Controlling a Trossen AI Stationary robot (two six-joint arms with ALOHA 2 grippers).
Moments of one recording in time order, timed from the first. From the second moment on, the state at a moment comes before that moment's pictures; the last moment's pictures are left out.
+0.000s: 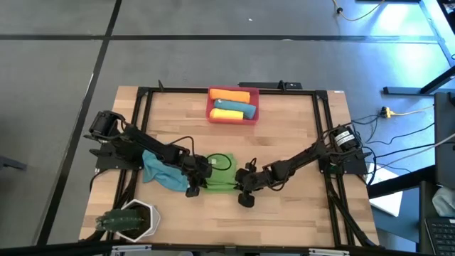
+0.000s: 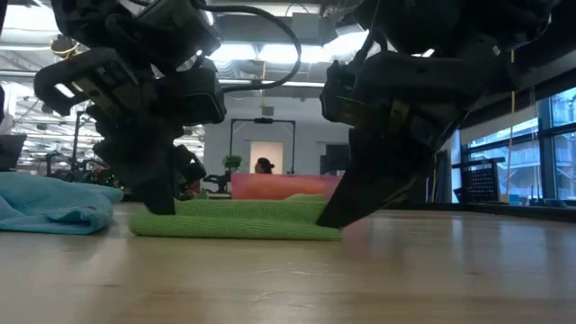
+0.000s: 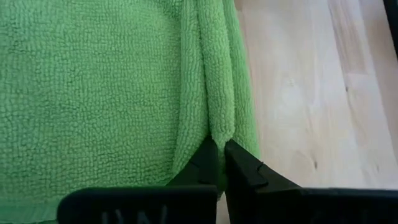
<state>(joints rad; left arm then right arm) -0.21 1.66 0.68 0.03 0.25 -0.30 0.35 1.94 0.93 0.15 0.14 0.60</state>
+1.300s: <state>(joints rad) -0.30 1.65 1.01 -0.44 -0.20 -0.01 0.35 1.95 0.93 0.15 0.14 0.62</state>
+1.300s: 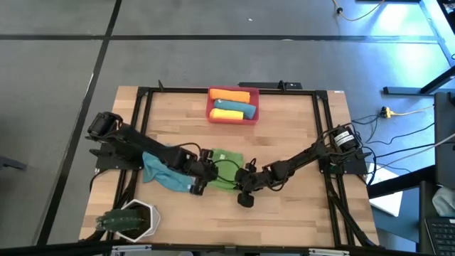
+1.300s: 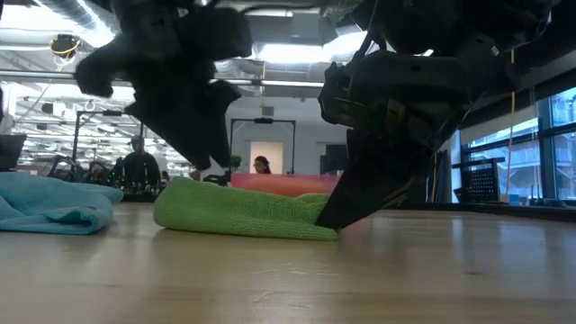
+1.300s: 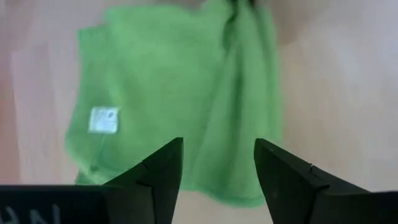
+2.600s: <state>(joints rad) -0.44 1.92 1.02 -0.28 -0.46 0.14 0.33 1.95 0.93 0.16 0.10 0.61</state>
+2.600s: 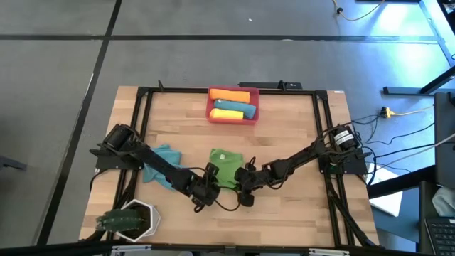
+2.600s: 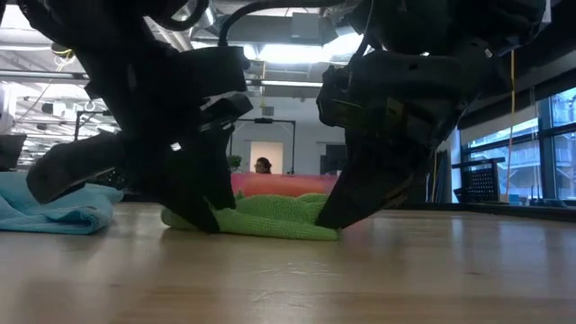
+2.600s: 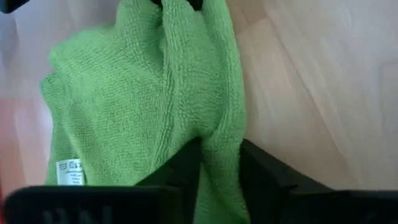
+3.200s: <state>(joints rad) -0.42 1.85 1.01 -0.29 -0.30 0.09 0.40 1.75 0.92 -0.01 0.25 0.46</state>
